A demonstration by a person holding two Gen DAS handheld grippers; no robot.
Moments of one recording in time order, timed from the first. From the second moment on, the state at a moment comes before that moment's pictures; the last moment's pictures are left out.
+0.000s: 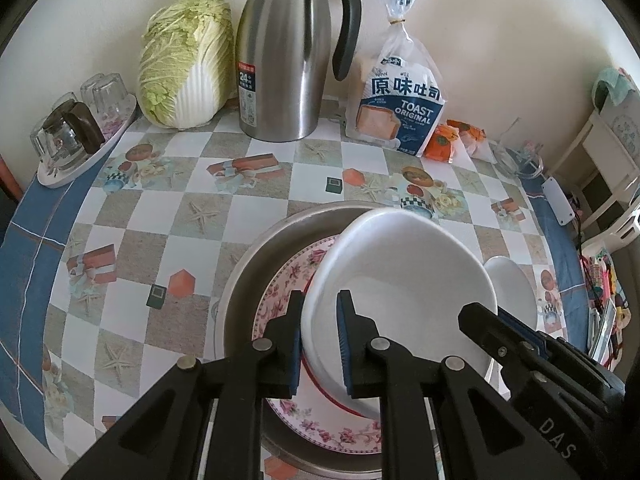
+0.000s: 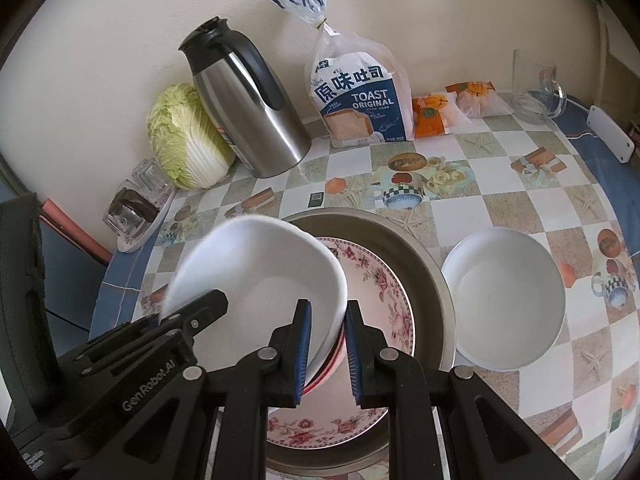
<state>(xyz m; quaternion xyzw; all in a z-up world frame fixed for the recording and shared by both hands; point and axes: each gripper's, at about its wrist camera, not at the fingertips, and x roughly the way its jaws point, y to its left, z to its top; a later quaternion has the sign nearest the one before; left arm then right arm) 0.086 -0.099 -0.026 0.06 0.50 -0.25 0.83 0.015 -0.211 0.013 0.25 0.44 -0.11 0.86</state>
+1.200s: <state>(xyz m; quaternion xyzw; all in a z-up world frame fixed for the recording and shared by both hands) 0.084 -0.086 -0.008 0.03 0.49 -0.25 0.83 0.007 -0.213 0.032 0.24 0.41 -0.10 0.87</state>
